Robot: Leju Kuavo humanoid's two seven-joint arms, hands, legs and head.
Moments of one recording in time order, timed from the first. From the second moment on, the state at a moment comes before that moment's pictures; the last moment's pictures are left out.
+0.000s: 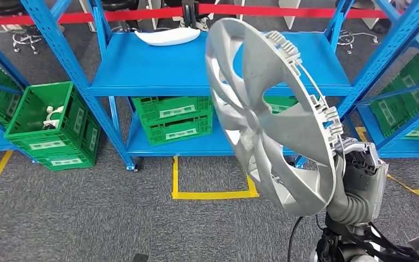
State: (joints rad) left arm -0.13 -0.02 -1.06 -0.21 0.74 0.23 0.00; right arm 0.07 -0.34 0.45 -2.22 -0.26 -0.46 -0.38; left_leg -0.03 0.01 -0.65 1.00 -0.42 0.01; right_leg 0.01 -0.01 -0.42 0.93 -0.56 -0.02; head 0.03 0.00
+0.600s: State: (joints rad) left arm -0.13 0.00 -1.06 -0.21 0.74 0.24 0.01; right arm 0.08 -0.31 0.45 -2.16 -0.28 -0.45 -0.39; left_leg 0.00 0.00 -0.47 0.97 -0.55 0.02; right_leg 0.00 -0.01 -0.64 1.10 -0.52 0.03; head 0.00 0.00
